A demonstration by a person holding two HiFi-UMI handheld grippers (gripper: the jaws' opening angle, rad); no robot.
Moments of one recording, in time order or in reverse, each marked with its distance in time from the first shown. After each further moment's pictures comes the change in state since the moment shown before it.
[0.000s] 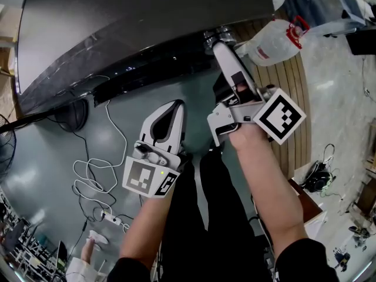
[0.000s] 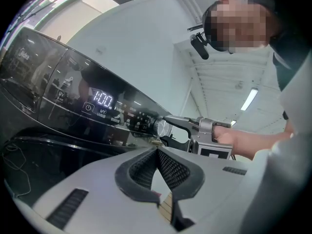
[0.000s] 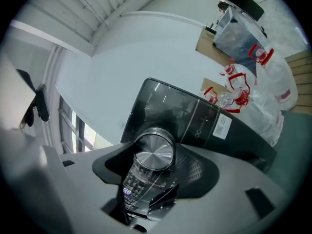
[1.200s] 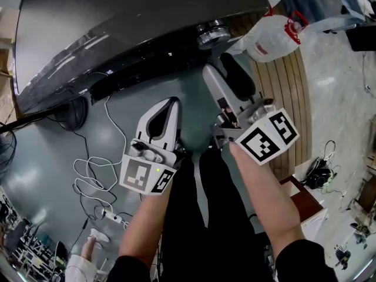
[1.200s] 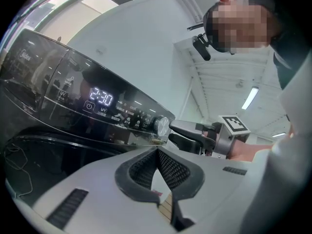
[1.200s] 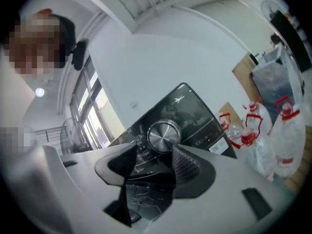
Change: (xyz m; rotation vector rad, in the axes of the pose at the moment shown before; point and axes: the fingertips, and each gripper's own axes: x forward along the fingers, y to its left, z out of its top) left arm -0.002 0.000 -0.004 0.007 0.006 0.011; right arm -0.035 0.009 -0.025 -0.418 0.048 -0.006
